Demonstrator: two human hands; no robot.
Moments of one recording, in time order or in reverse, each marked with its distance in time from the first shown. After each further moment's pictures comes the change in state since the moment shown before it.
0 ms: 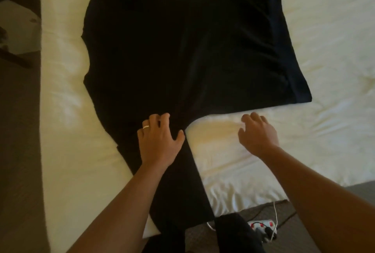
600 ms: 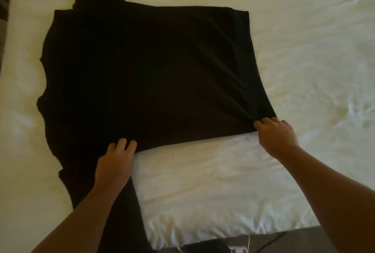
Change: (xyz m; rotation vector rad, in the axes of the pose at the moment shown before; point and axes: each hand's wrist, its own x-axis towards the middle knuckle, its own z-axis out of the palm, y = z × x) left_hand 0.011 0.054 0.025 0.409 -0.135 0.114; right_hand 0.090 0.197 -0.069 -0.426 -0.007 -0.230
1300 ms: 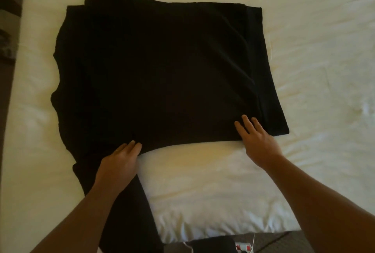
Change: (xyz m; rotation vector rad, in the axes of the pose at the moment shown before) left_hand -0.013 -0.023 -0.001 -0.107 -0.048 0.116; right_hand 0.000 -0.060 0.025 0.154 -0.038 -0.138
